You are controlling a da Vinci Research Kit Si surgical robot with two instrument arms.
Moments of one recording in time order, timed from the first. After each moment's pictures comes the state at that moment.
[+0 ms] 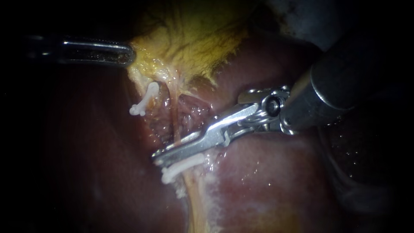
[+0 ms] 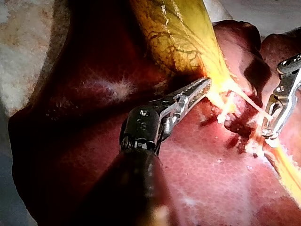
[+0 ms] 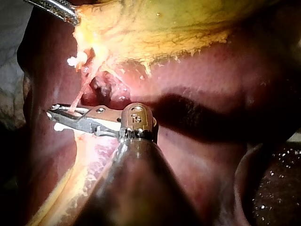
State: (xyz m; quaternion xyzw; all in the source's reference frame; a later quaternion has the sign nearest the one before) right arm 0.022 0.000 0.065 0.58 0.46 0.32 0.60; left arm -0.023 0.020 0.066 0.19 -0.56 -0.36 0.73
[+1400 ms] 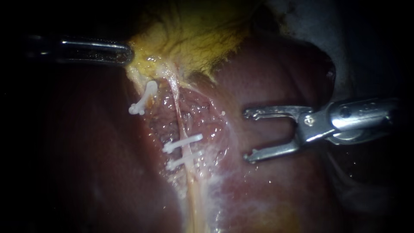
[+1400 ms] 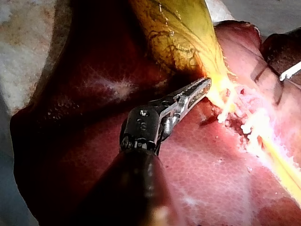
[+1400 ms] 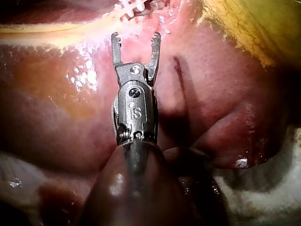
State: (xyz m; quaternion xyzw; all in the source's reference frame) right arm 0.007 0.000 0.060 0.16 0.53 0.16 0.81; left arm -0.022 0.020 0.066 0.19 -0.56 -0.36 0.73
